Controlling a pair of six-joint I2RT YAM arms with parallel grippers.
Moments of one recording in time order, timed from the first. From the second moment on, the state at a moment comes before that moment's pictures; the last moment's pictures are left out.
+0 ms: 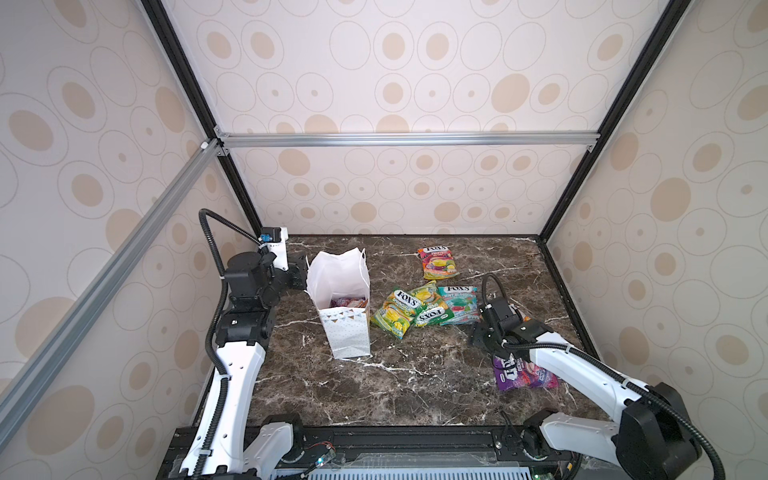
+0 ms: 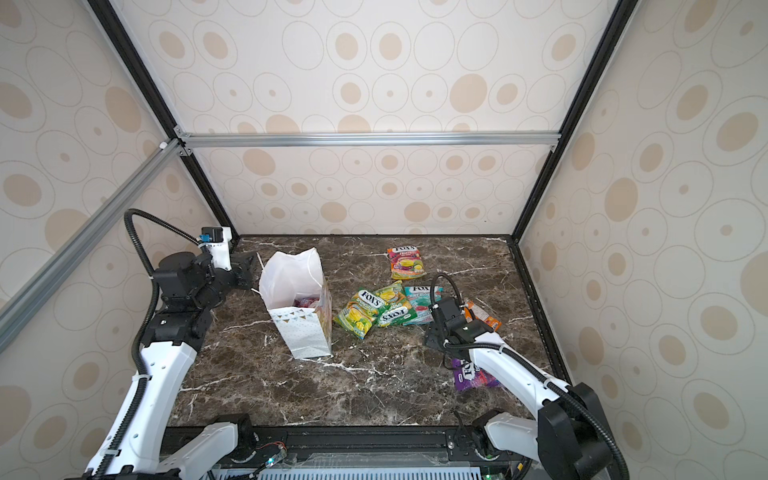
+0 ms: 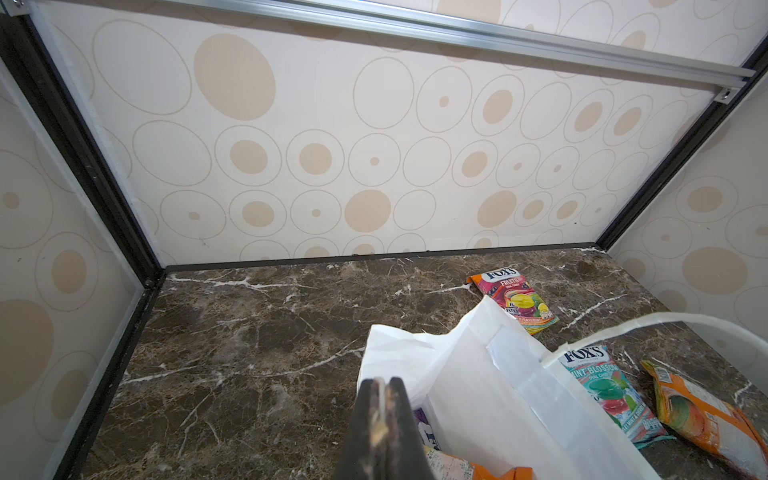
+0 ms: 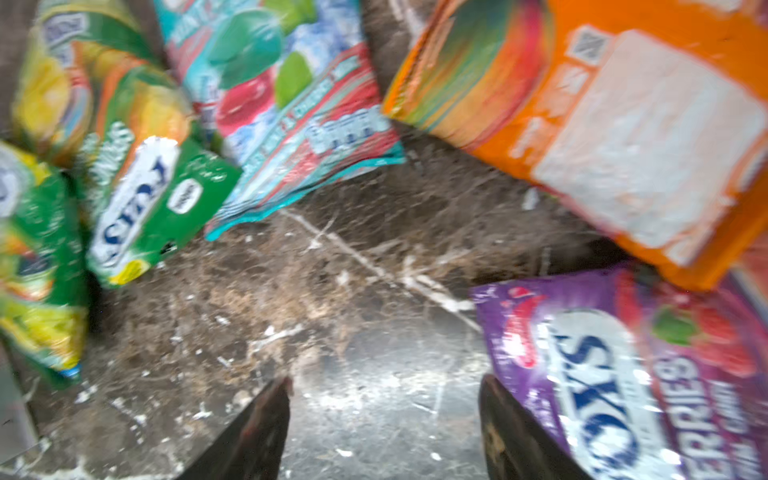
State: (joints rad) left arm 0.07 1.00 1.03 -0.27 0.32 -0.06; right arm 0.43 1.21 0.75 -0.71 0.19 0.75
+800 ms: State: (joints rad) left arm 0.07 1.00 1.03 -0.27 0.33 -0.06; right arm 0.42 1.70 1.05 -1.08 0.40 0.50
